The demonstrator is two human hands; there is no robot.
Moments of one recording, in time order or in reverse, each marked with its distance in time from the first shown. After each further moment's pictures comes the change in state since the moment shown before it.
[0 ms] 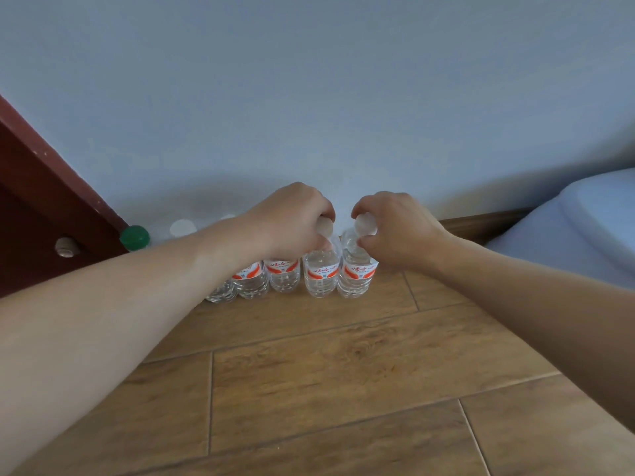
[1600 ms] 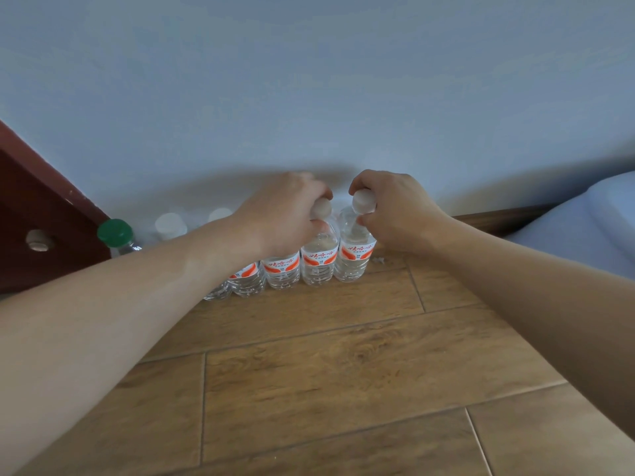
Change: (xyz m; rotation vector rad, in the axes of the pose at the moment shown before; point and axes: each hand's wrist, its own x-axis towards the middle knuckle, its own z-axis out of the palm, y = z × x) left_hand 0.012 -0.027 0.021 -0.057 0.172 -0.011; right_hand 0.042 0.009 0.017 0.093 0.029 0.045
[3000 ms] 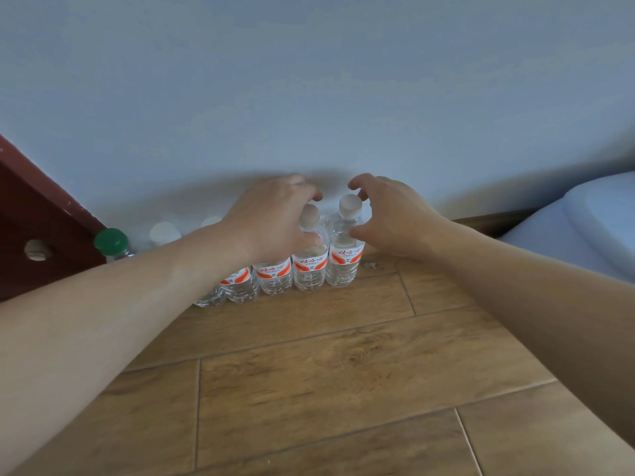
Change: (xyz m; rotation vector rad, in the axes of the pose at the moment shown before) left_hand -0.006 0.009 -0.012 0.075 0.012 -0.002; right_hand -0.010 0.005 -0.014 -0.025 -0.061 0.001
